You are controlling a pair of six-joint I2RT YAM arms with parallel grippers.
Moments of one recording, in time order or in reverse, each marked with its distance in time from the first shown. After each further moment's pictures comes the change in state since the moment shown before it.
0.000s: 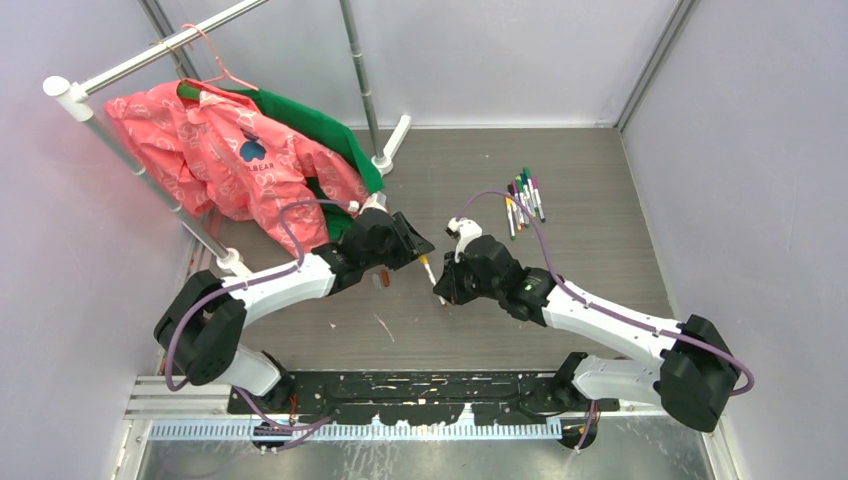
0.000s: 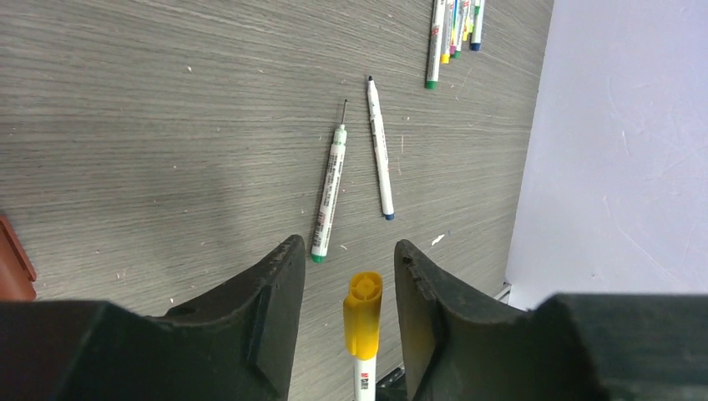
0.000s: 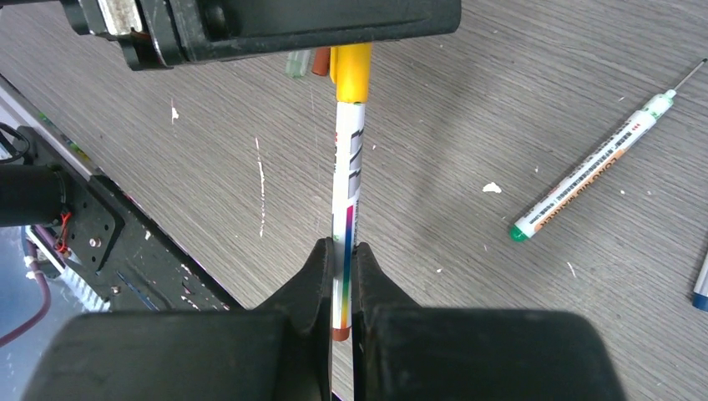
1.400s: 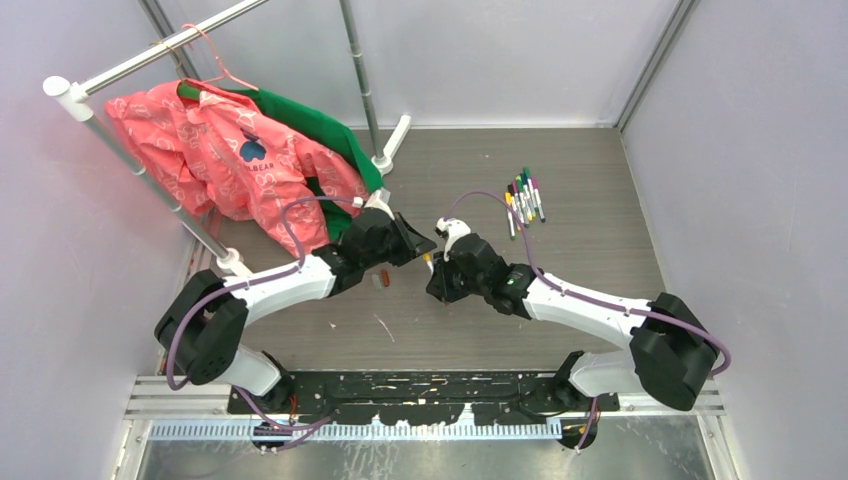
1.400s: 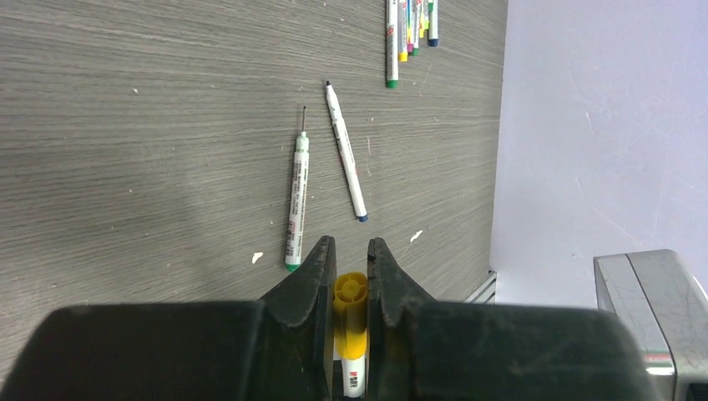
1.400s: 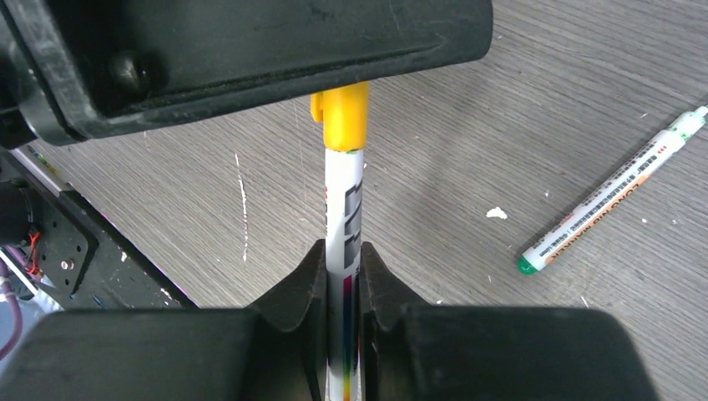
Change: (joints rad) left arm 0.000 0.004 -0.018 0.111 0.043 0.035; right arm 0.010 0.144 0.018 0.088 0.010 0.004
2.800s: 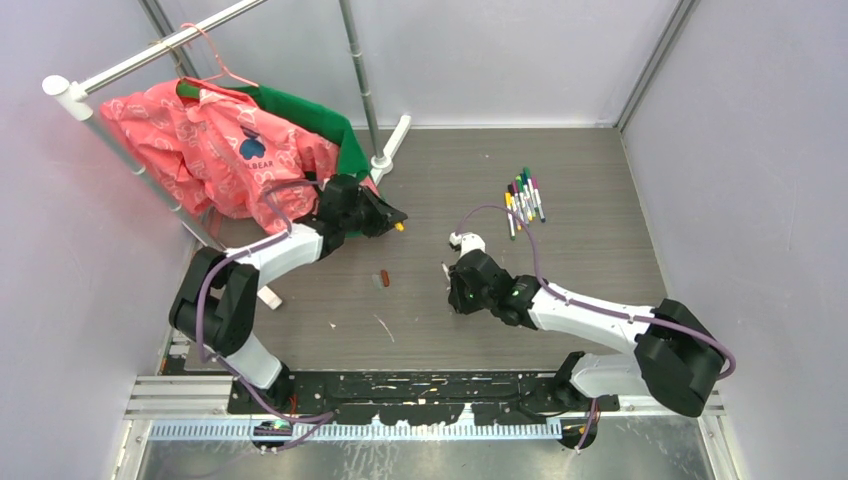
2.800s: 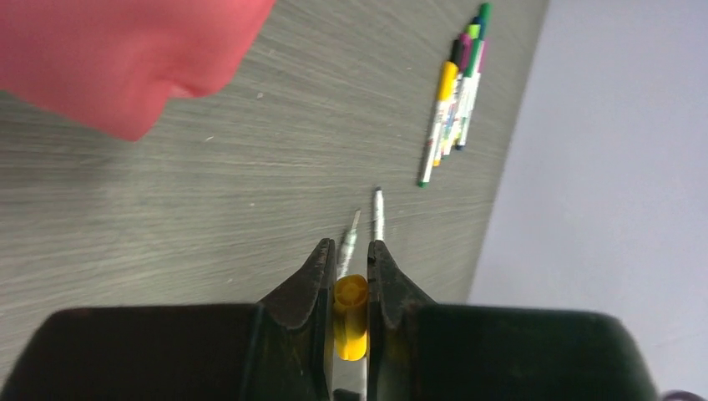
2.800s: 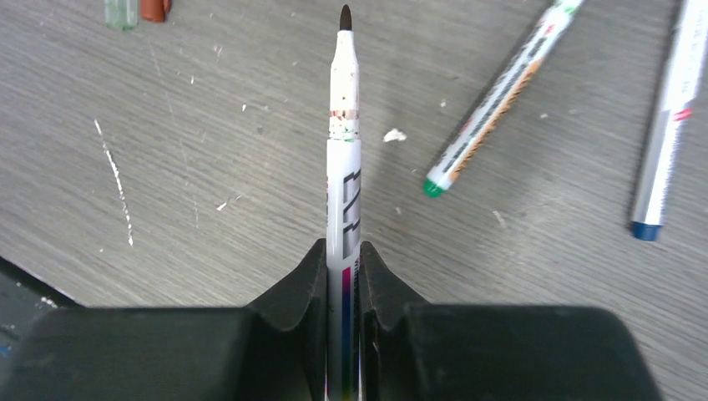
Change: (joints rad) left arm 0.299 0.147 0.129 -0.042 0.189 -0.063; right arm 0.013 -0.039 -0.112 -0.069 0.148 0.026
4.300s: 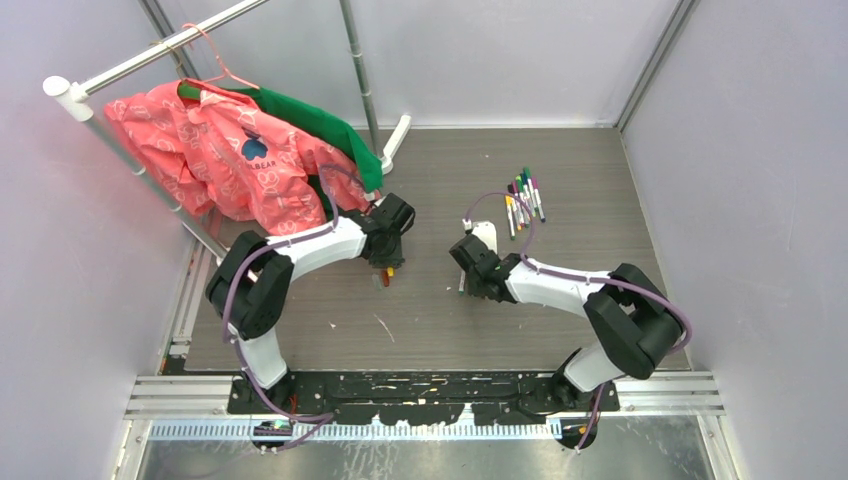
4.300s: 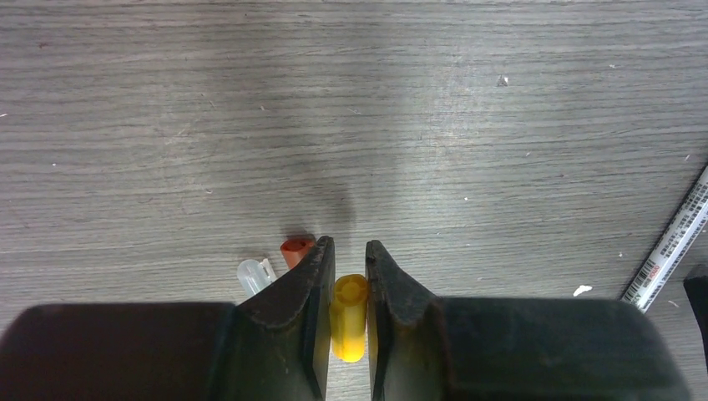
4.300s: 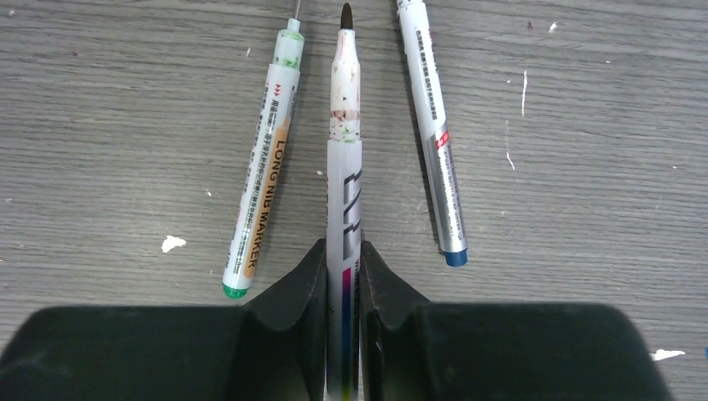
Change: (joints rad) left arm -0.240 0.164 0.232 -0.679 -0.411 0.451; right arm -0.126 0.248 0.129 -0.129 0.286 0.025
